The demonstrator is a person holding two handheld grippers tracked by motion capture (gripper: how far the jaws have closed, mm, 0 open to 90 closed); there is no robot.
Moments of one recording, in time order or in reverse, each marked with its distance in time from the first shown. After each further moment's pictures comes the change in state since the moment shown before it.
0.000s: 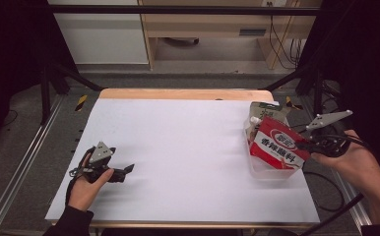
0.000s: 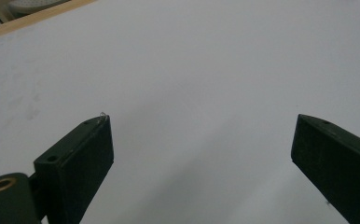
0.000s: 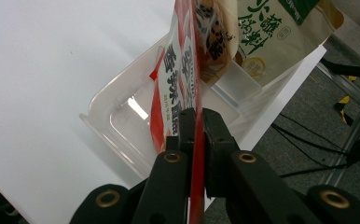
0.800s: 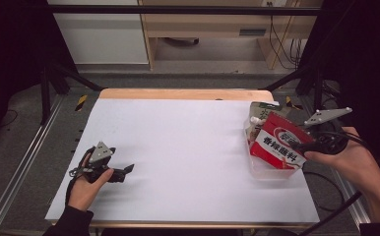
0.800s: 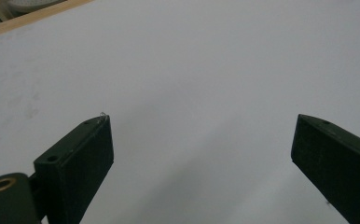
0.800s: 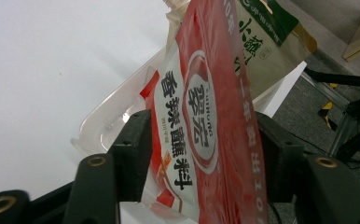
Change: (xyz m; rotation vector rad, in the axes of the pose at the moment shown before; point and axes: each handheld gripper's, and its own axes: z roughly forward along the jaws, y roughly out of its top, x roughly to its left) left arm 0.001 0.000 0.000 0.001 -0.001 -0.003; right arm 0.003 0.011 0.000 -0.046 -0.056 0.021
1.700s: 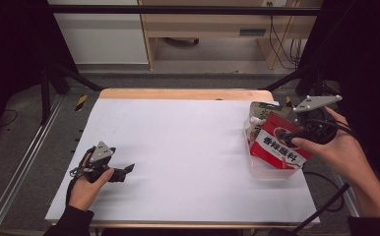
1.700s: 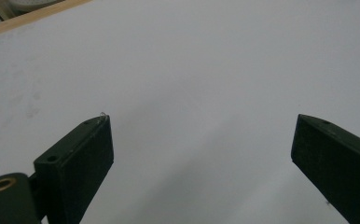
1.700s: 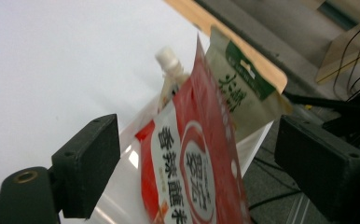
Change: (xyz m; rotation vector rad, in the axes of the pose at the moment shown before) left arm 0.000 0.000 0.001 0.004 0.004 -0.003; right arm 0.018 0.046 -0.008 -0.088 -0.080 -0.021
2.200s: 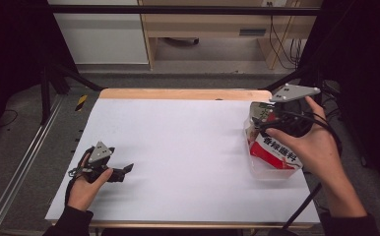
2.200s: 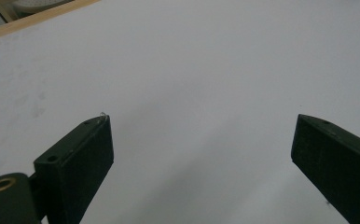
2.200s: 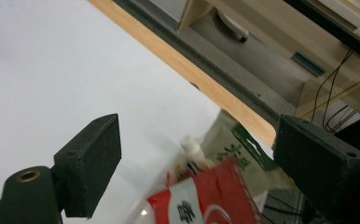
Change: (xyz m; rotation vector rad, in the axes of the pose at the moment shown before) left arm 0.001 0.000 -0.003 -0.005 0.007 0.000; right arm 0.049 0.057 -0.008 -0.143 -0.066 -0.024
